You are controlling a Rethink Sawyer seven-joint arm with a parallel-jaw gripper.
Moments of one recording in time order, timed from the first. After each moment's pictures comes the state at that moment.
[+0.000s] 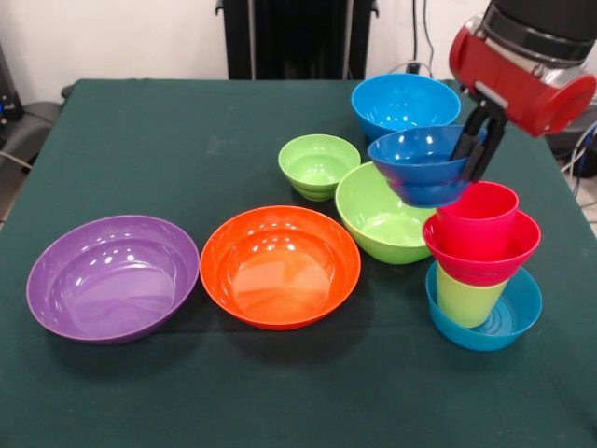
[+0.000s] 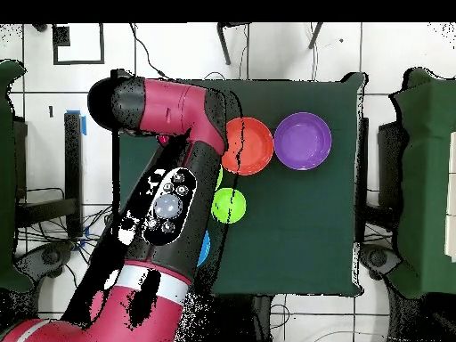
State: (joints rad) arm 0.22 -0.31 -0.52 1.00 0.36 0.92 2.63
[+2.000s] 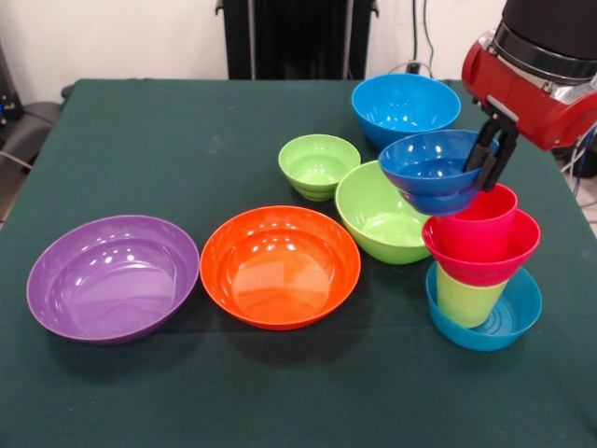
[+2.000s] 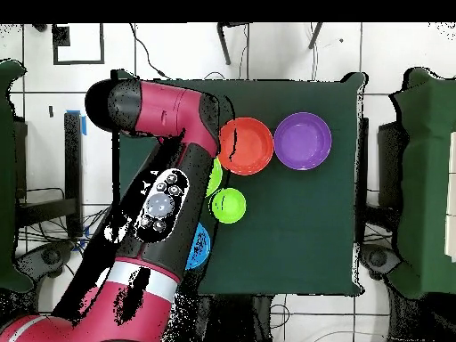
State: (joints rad) arm 0.24 -0.27 -0.57 1.00 0.45 0.92 2.63
